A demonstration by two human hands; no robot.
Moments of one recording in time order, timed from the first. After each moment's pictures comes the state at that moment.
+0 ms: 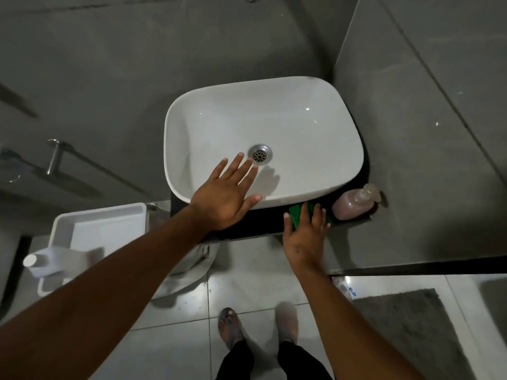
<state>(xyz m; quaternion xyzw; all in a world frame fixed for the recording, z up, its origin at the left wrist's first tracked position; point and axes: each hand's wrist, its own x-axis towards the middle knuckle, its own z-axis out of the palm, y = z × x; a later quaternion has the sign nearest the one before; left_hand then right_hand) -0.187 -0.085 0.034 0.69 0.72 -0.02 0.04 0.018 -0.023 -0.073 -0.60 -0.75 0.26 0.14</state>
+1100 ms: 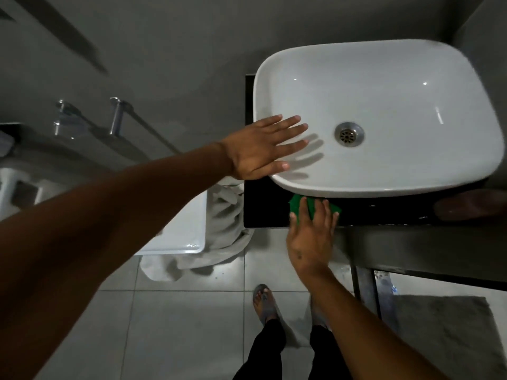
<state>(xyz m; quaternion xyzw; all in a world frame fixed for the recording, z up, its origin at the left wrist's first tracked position) -0.346 -0.119 0.033 0.83 0.56 -0.02 0.00 -0.104 -0.138 -0.094 -0.48 -0.86 0.14 0.12</state>
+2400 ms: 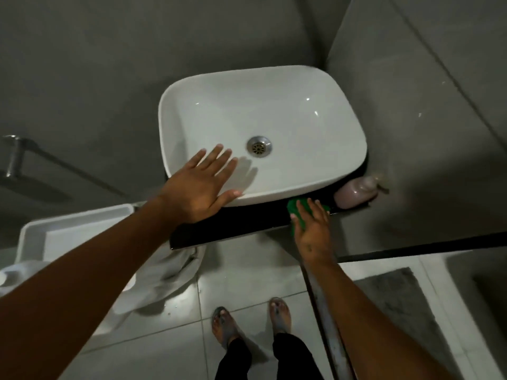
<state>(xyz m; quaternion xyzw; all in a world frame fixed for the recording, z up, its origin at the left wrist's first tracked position) -0.255 -0.114 0.033 0.73 0.69 -0.04 0.04 0.031 -0.025 -0.089 -0.52 -0.80 0.20 0.20</state>
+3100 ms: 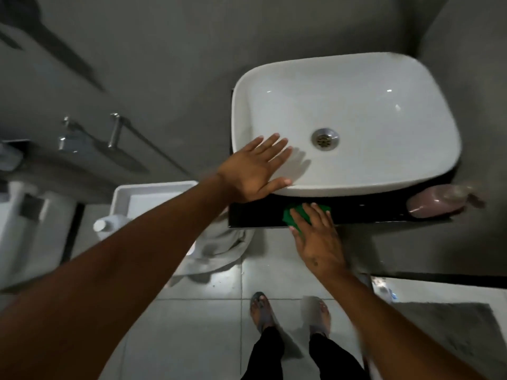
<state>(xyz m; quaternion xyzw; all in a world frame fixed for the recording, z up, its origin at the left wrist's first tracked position) -0.271 -0.126 0.039 0.72 0.69 -0.05 0.06 -0.034 -0.094 -0.085 -0.33 -0.92 0.18 0.10</state>
